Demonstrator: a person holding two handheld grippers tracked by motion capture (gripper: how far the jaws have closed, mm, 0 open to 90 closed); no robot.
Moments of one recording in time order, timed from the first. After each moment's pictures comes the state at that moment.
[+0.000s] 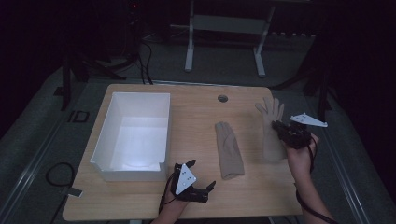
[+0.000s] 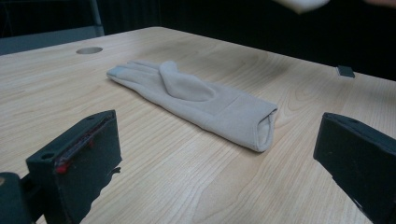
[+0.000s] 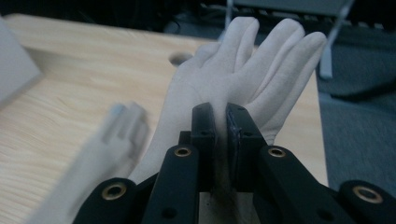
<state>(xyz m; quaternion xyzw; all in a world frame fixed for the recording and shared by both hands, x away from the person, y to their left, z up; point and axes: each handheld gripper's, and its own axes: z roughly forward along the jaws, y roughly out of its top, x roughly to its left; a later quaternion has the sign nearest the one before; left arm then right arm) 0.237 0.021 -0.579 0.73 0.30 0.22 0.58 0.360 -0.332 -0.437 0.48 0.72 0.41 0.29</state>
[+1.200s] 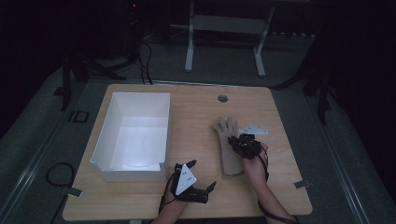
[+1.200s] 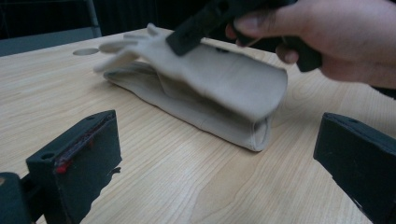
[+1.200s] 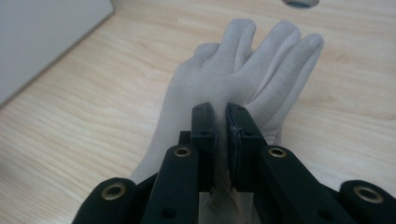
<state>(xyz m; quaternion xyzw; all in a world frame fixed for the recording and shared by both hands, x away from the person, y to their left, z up) 0.236 0.020 -0.579 0.73 0.29 0.22 0.58 0.362 -0.214 -0.521 0.46 0.78 0.37 0.21</state>
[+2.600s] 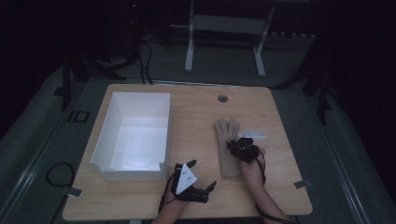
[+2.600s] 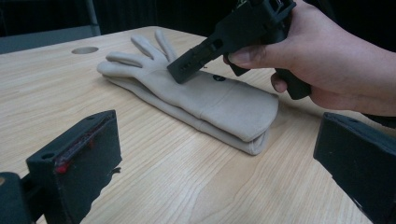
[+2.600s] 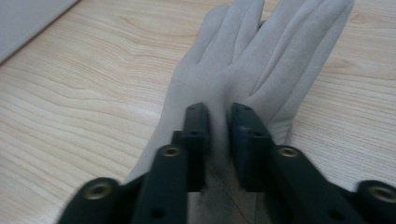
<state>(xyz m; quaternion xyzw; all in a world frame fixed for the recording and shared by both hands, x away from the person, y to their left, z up) 0.238 0.020 -0.579 0.73 0.30 0.21 0.58 0.367 -0.221 -0.548 0.48 0.77 0.37 0.19</state>
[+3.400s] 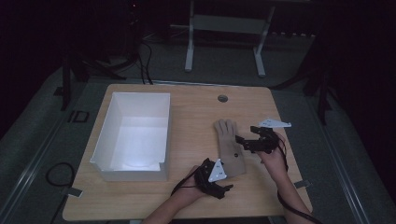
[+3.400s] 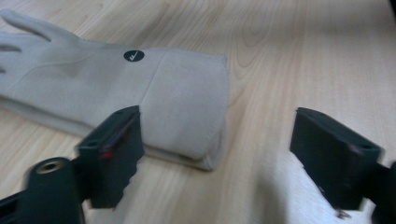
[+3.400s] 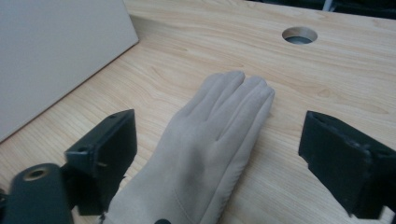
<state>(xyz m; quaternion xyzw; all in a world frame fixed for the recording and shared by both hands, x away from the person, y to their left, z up) 0.281 -0.048 -0.567 0.87 0.13 0.14 0.46 0.380 -0.272 -0.495 0.40 0.78 0.45 0.16</state>
